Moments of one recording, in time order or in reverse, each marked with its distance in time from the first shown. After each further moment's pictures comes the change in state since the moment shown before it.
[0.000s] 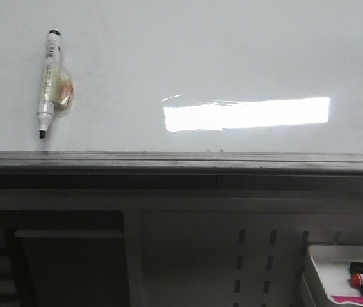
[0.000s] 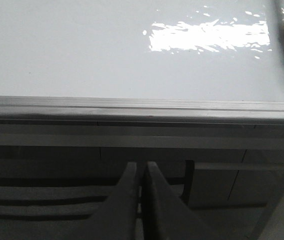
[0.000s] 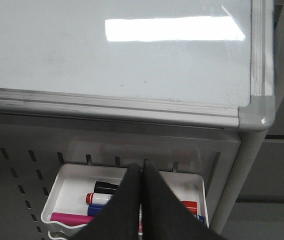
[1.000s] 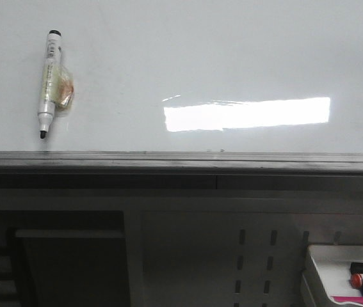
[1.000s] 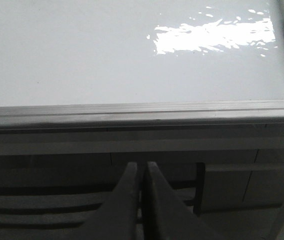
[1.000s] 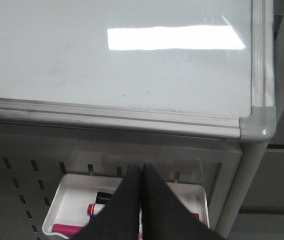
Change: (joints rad) left arm 0.000 0.000 0.000 0.060 -0.019 0.004; right arm 0.000 0.000 0.002 0.000 -0.052 0.000
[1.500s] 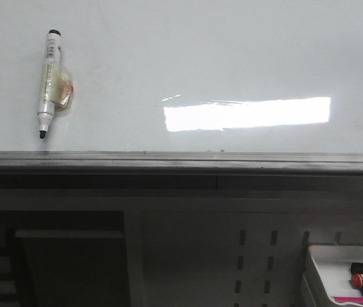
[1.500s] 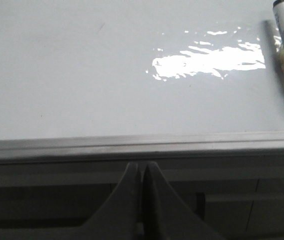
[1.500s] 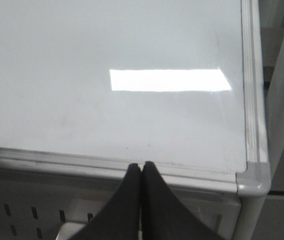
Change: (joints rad) left arm 0.000 0.000 0.000 0.004 -0.100 0.000; right arm 0.000 0.000 0.000 -0.021 -0.160 0.000
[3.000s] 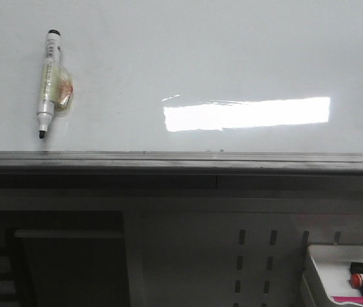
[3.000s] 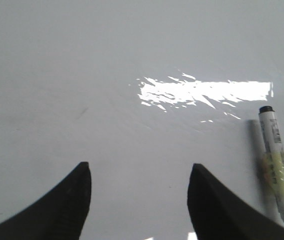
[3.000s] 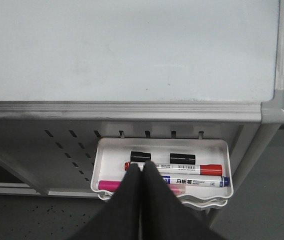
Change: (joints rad) left arm -0.061 0.593 -0.225 -0.088 -0.407 -0.023; right arm 0.000 0.397 -0.406 0.167 0.506 0.000
